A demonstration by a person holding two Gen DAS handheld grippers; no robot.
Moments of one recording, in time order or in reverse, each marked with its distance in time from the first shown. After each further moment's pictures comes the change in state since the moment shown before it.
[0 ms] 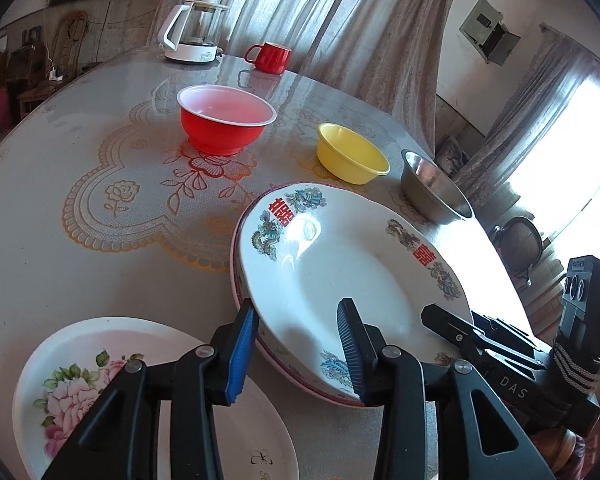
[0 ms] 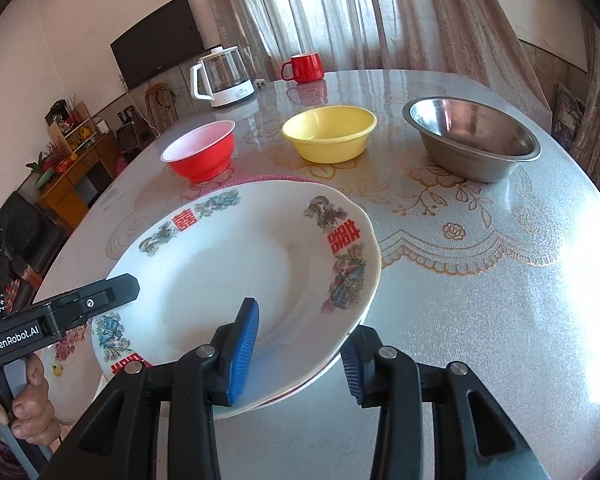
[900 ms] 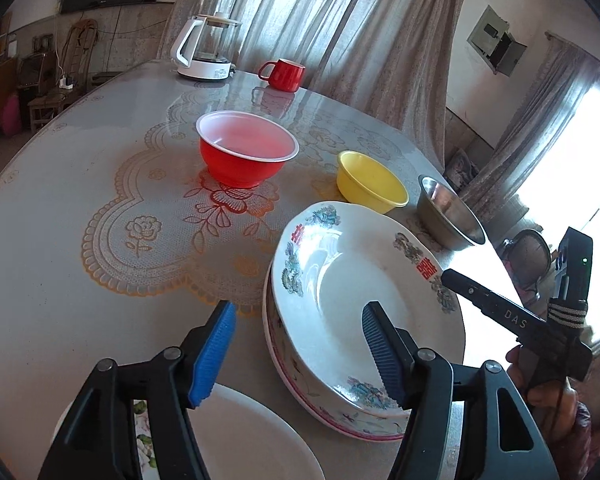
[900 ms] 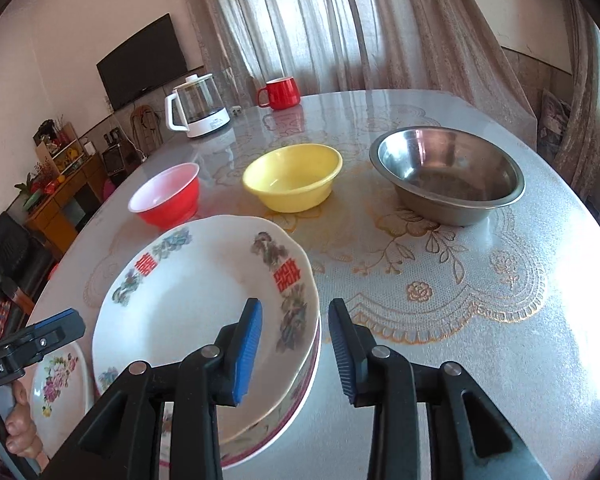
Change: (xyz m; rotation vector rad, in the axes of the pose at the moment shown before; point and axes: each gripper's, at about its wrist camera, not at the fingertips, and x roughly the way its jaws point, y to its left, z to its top) left arm 0.001 0.017 0.028 -0.014 -0.044 0.029; right arm 0.021 -0.039 0.049 0.070 -0.054 -0.032
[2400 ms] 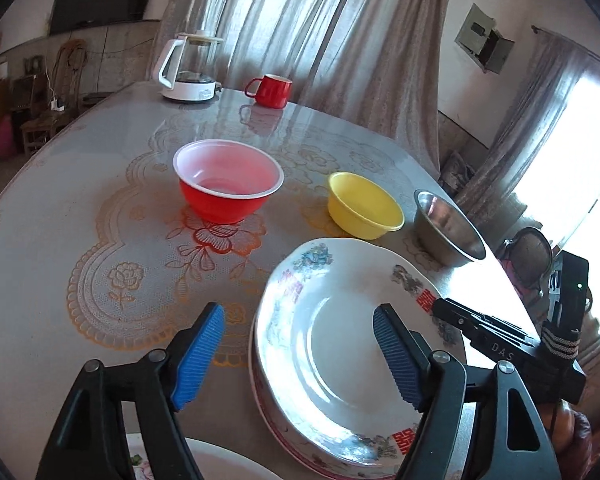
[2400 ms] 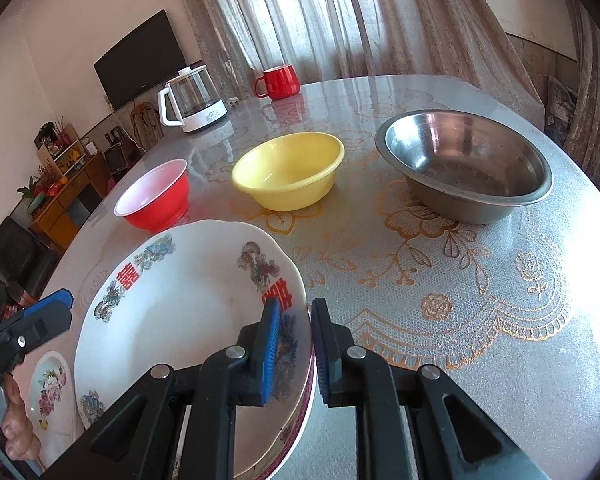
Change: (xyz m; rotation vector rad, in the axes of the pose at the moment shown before) left arm 0.016 -0.008 0.027 0.055 -0.020 -0.004; right arm 0.017 -0.004 0.003 -0.013 0.020 0.021
